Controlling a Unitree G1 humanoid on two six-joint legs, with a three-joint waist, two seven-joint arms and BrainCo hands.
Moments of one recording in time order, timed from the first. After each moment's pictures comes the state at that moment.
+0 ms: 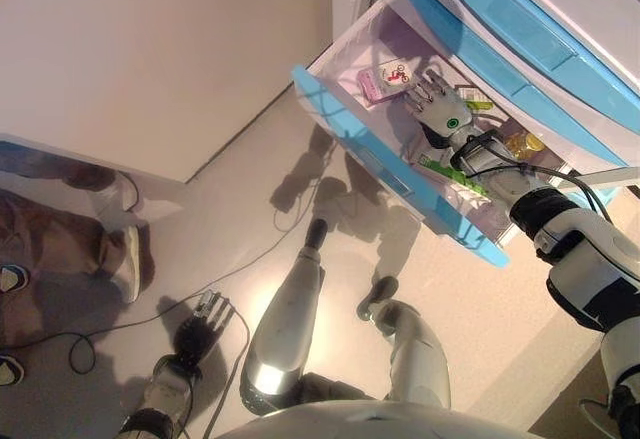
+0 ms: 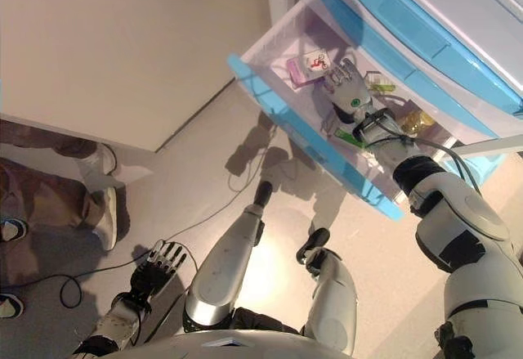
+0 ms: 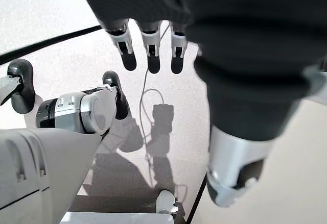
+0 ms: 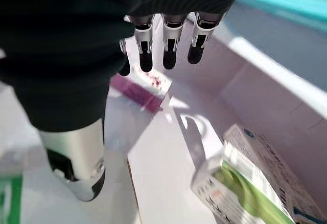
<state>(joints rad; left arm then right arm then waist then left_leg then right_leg) 0.03 0.33 0.00 0.92 -1.25 0.04 -0.36 -1.04 -0.72 0.96 0.77 -1.04 0.06 -0.34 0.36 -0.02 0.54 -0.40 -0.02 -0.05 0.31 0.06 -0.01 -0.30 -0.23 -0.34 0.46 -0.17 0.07</state>
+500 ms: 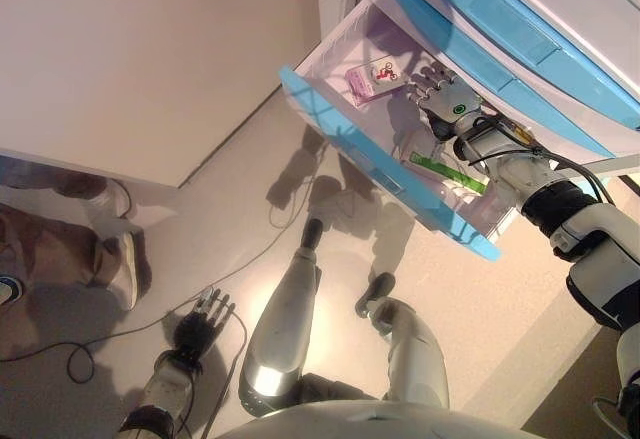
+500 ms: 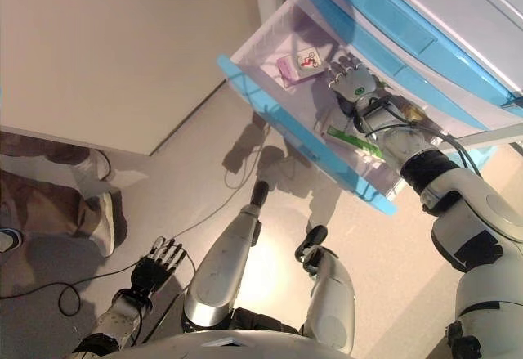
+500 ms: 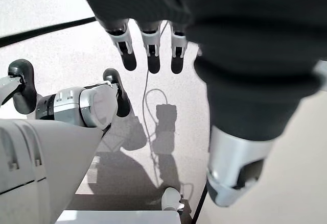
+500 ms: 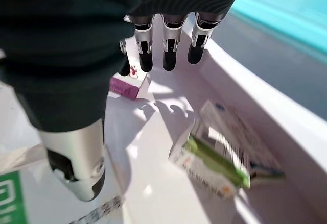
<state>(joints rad) 0.03 0.33 0.00 0.88 -1.25 0.05 -0.33 -1.04 -0.78 0.93 0.64 -0.85 0.09 -0.10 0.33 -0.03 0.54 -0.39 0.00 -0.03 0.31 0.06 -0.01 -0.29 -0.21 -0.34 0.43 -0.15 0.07</state>
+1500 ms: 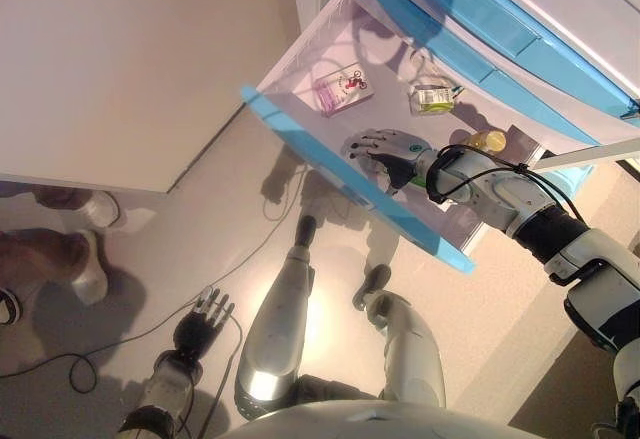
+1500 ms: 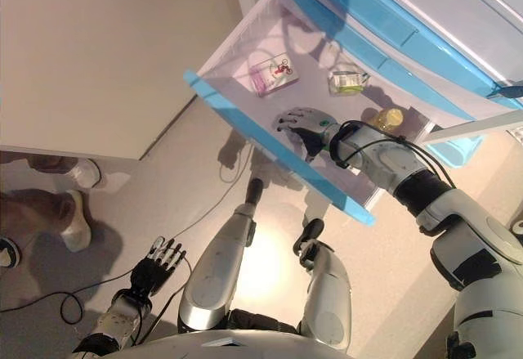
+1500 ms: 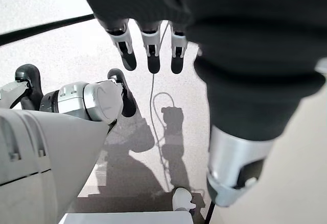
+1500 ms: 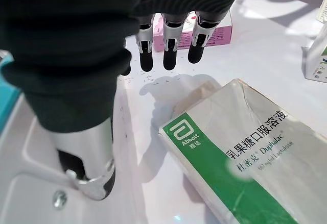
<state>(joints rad) 0.03 0.33 0.00 0.89 -1.26 0.04 -0.34 -0.88 -0.76 0.83 0.39 -0.60 -0.24 0.14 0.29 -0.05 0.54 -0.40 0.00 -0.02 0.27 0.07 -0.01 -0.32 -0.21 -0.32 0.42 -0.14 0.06</state>
